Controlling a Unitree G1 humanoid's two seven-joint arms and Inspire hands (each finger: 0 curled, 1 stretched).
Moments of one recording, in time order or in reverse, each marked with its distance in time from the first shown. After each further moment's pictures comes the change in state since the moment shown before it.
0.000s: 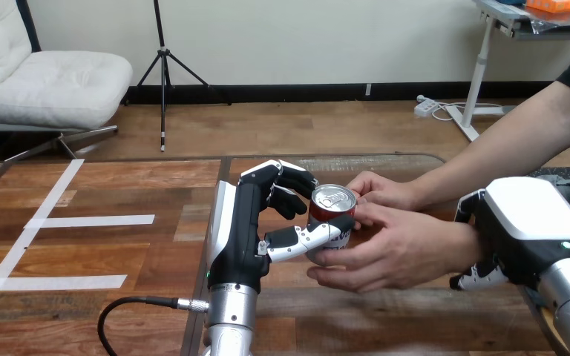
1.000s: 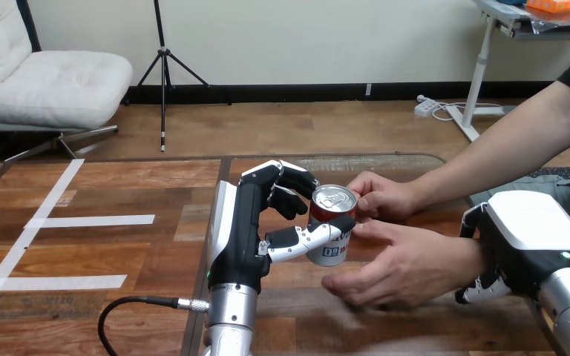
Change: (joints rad) left arm 0.000 0.000 0.000 0.000 0.002 -0.001 -0.002; right arm -0.002 0.000 0.020 0.063 -0.002 0.000 -0.006
